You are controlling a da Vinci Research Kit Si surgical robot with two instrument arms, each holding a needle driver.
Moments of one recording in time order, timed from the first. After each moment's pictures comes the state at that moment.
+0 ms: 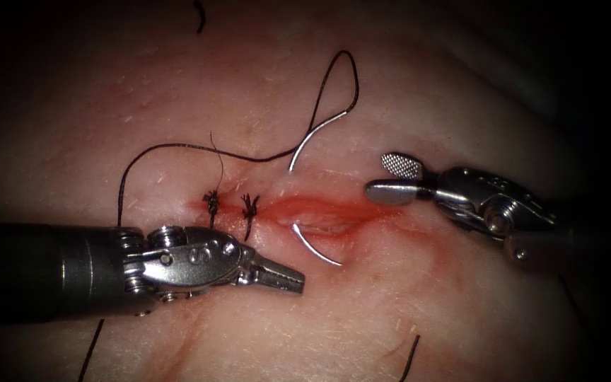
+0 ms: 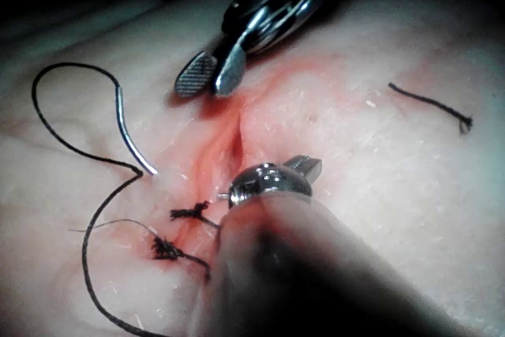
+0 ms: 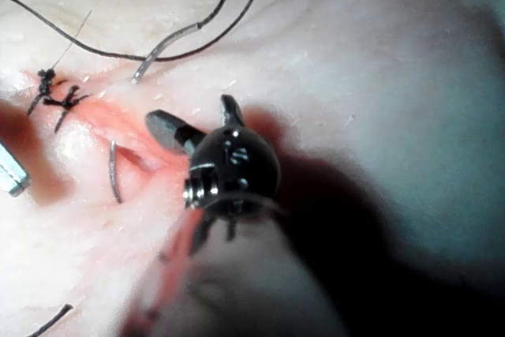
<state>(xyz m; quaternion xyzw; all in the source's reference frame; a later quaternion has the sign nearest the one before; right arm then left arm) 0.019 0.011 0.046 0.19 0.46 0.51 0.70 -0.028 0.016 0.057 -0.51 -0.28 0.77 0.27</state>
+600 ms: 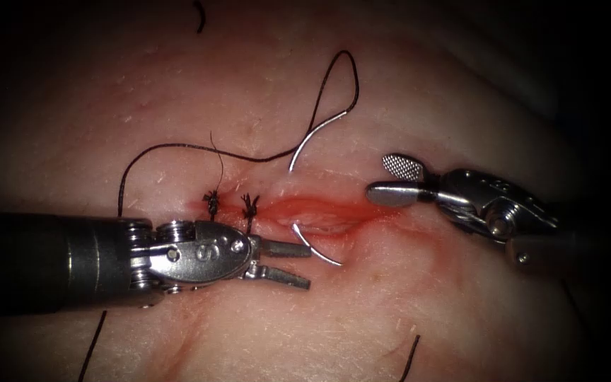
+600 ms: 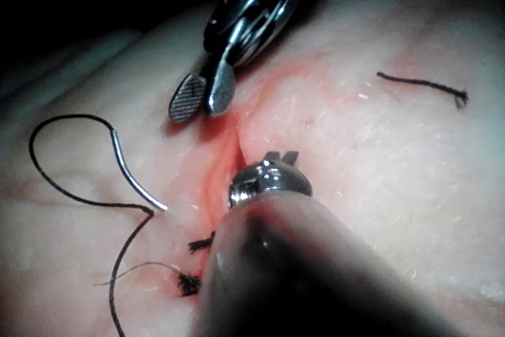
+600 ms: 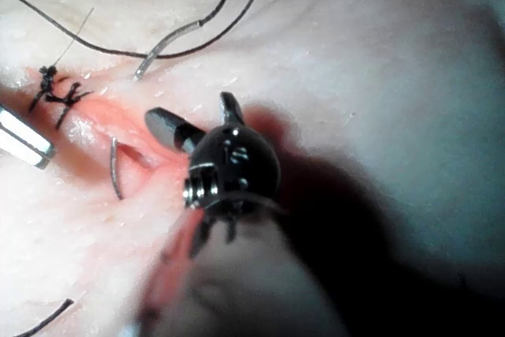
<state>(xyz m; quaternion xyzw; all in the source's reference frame) 0.019 0.011 0.045 0.19 0.47 0.50 0.71 -0.028 0.019 0.057 -0.49 -0.13 0.84 0.20</state>
